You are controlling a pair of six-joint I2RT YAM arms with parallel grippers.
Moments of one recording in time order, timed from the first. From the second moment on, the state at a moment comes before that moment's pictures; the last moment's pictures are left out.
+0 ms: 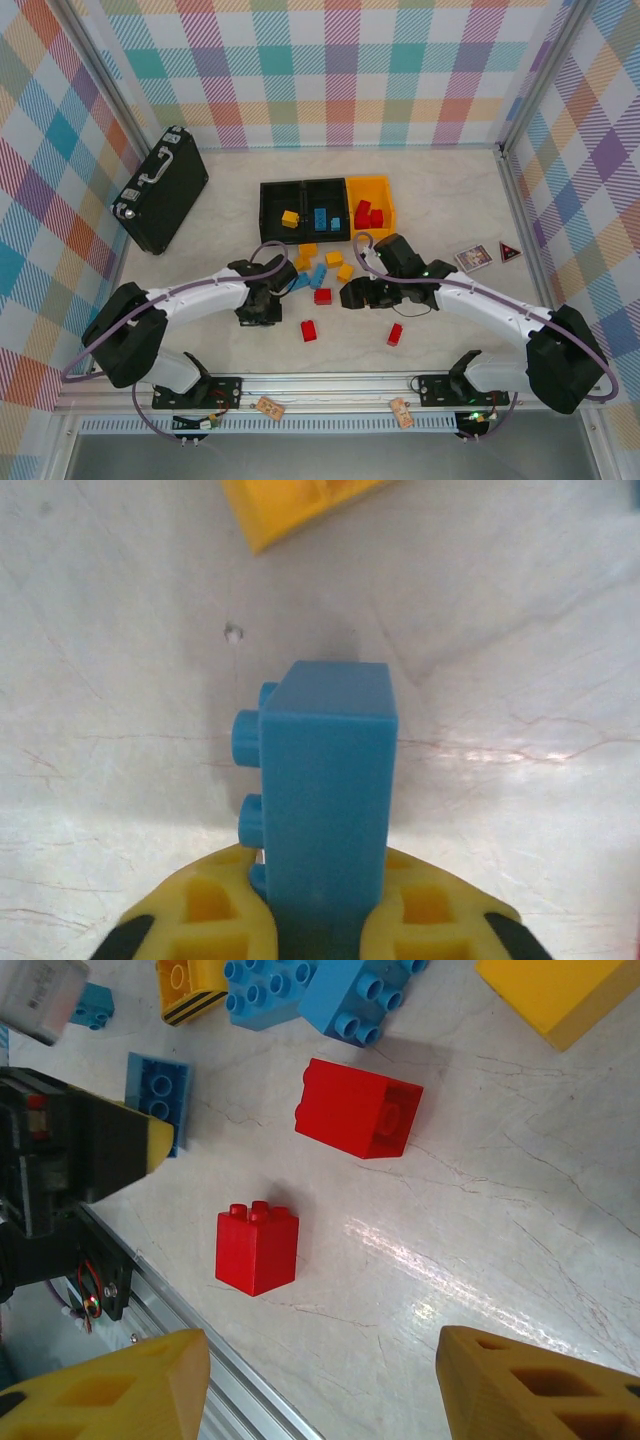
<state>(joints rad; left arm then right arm) -0.75 1.43 0.79 -0.88 -0.10 -0.81 0.71 1.24 0.73 -0.45 -0.47 0.57</state>
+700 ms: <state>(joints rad) -0.75 1.75 1.46 -0.94 -0.12 -0.69 0.60 1.08 0.71 -0.48 -0.36 0.63</state>
